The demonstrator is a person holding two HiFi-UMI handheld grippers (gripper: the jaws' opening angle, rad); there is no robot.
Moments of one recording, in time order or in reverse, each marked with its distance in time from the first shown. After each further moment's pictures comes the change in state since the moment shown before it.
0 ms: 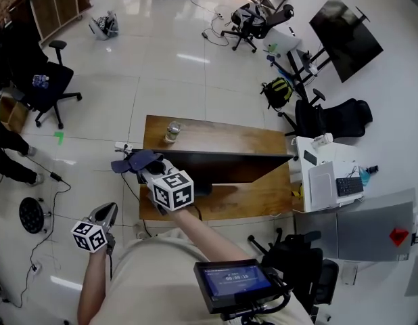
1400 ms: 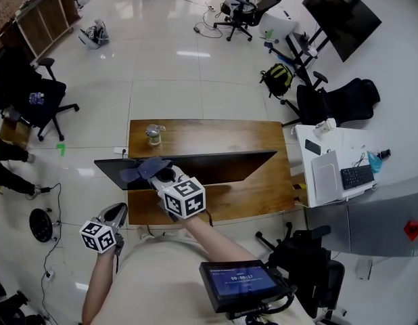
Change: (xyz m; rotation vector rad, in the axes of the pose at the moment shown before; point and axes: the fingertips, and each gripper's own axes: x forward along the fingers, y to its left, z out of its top) left arm 0.096 -0.100 0.004 0.091 0.083 -0.028; right arm -0.108 -0.096 0.009 0.062 -0.057 0.007
